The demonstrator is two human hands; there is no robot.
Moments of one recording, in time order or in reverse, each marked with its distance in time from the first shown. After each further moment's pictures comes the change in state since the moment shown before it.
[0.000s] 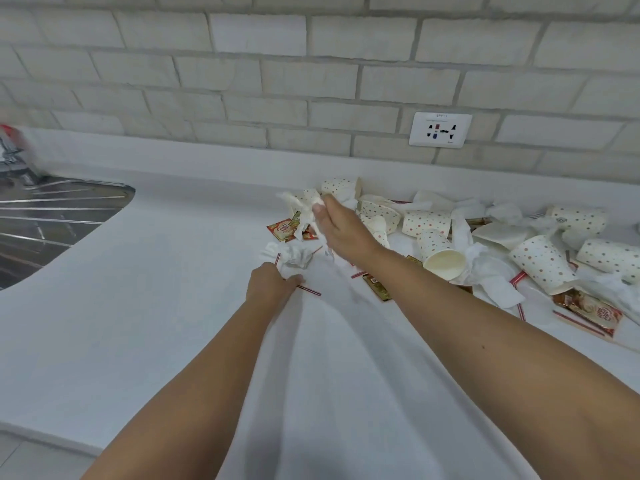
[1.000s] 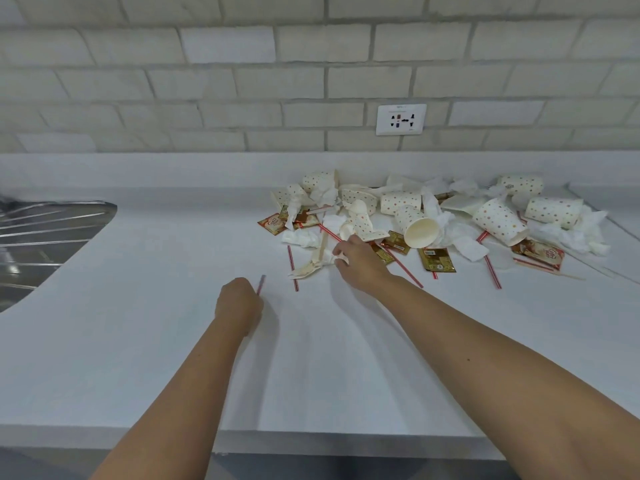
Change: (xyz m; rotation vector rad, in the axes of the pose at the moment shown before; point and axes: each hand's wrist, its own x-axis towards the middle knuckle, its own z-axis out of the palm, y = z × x) left_hand -0.044 -0.052 -0.042 0.280 -0.032 -0.016; right_hand -0.078 0.023 0.033 -0.378 0.007 0.401
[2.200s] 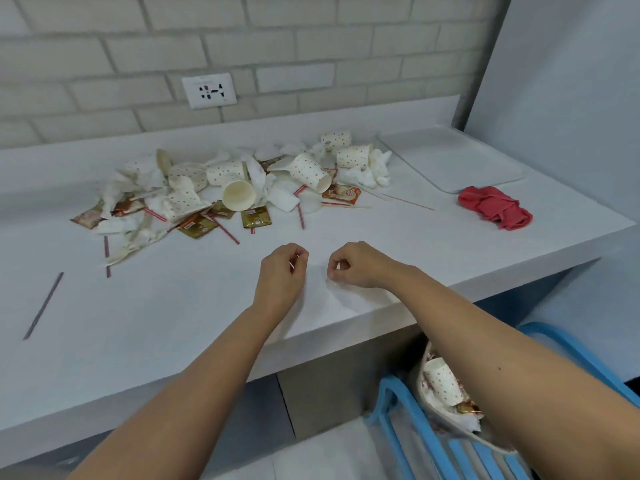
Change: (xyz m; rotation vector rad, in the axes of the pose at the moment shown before) left_hand -0.226 0.226 0.146 -0.428 -0.038 0.806; right_hand -0.233 0.193 -0.149 0.022 -0.159 0.186
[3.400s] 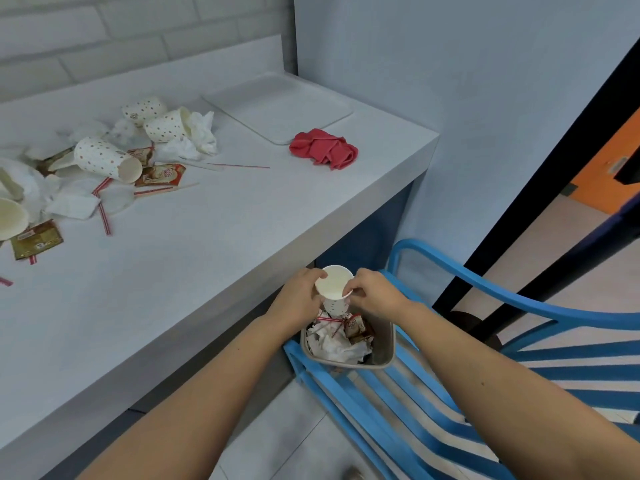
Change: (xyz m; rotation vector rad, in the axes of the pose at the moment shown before) left_hand -0.071 0.108 0.203 0.124 -0.819 0.243; right_hand -0.179 0.222 0.058 0.052 0.200 0.504
